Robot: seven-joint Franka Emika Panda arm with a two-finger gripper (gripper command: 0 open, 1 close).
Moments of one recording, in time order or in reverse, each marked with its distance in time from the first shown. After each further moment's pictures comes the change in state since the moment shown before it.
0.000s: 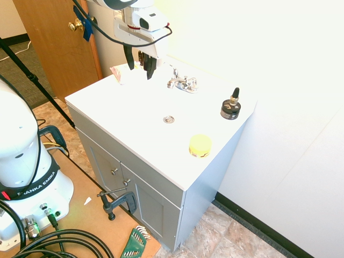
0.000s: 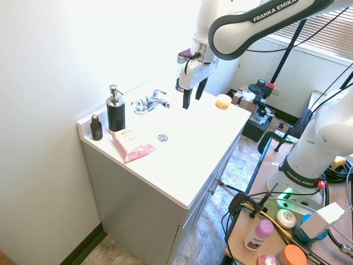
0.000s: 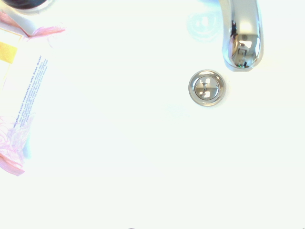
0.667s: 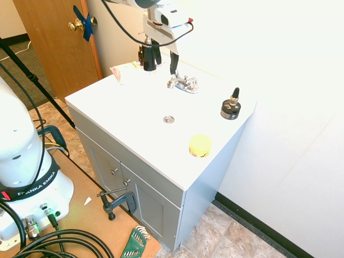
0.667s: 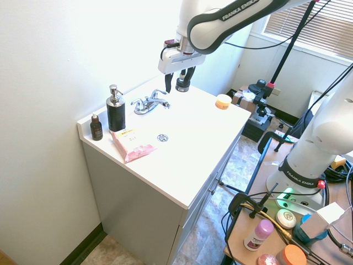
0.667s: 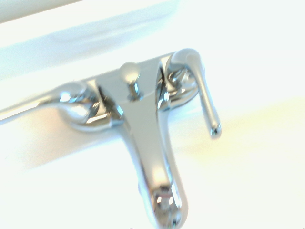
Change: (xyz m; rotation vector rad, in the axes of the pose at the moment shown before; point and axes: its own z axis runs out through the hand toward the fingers) arm 0.098 -0.043 0.014 0.012 0.120 0.297
